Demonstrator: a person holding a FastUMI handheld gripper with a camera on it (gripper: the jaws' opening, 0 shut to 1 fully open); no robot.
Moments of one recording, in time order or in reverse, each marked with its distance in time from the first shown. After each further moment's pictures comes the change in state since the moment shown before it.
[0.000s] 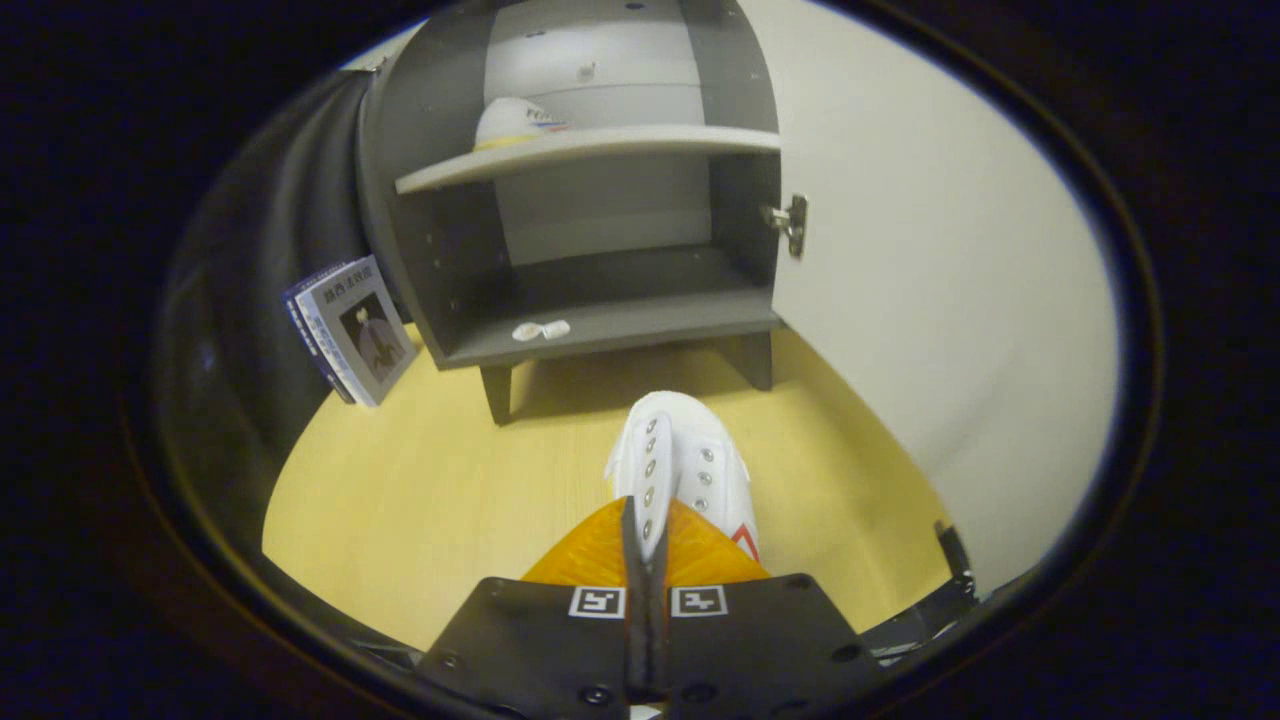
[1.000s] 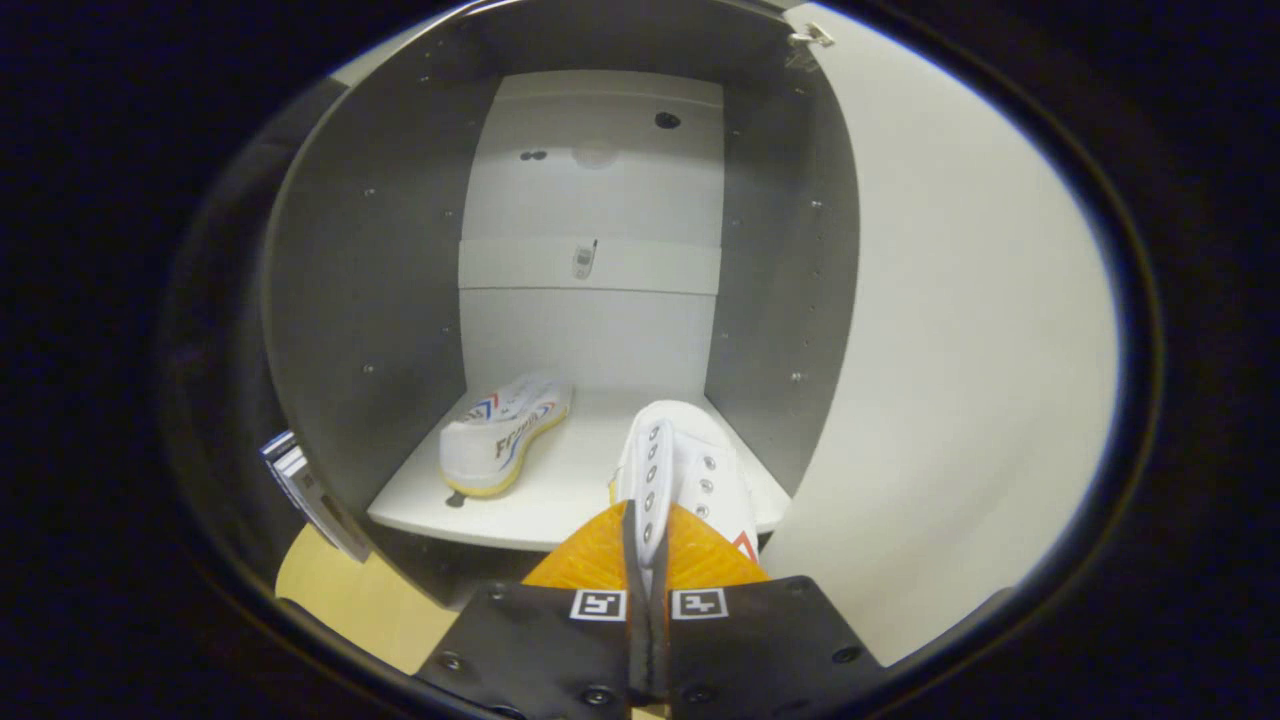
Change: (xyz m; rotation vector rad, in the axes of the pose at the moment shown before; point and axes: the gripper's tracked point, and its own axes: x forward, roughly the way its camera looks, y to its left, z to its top) arm 0.020 0.009 0.306 -0.101 -0.343 -0.092
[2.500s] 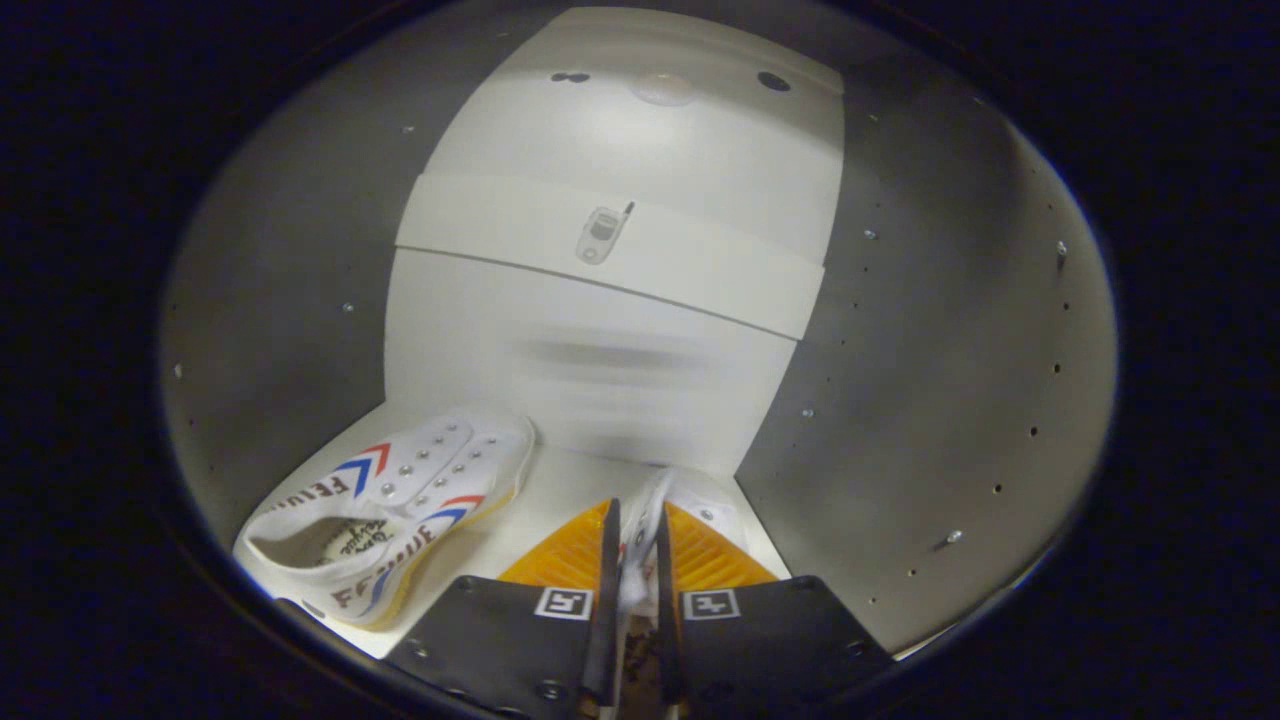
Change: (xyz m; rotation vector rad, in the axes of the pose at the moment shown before) arm 0.150 0.018 0.025 -0.205 -0.015 -0.001
